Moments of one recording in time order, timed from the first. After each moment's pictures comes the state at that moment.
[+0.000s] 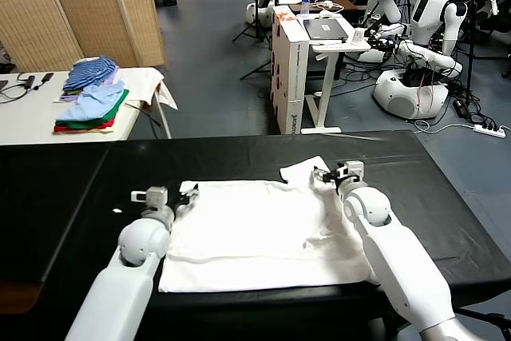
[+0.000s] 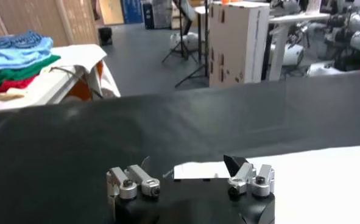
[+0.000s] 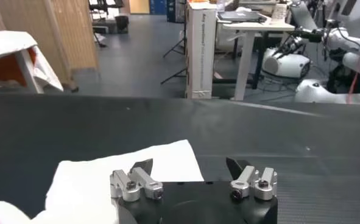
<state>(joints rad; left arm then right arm) 0.97 -1.23 -0.37 -1.65 -0.35 0.59 -0.16 -0.68 1.17 0.15 1.39 0.55 -0.52 0.19</state>
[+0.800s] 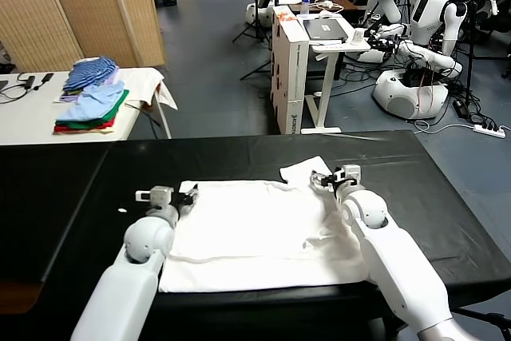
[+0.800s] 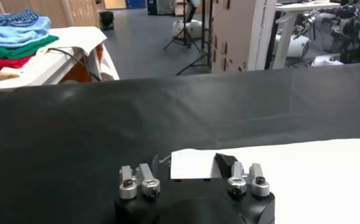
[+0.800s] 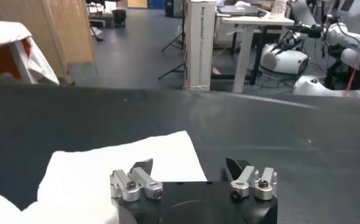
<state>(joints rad) 0.95 -1.25 -0.35 -1.62 -0.38 0.61 -0.18 -0.69 1.18 0.14 1.38 0.55 -0.51 0.18</state>
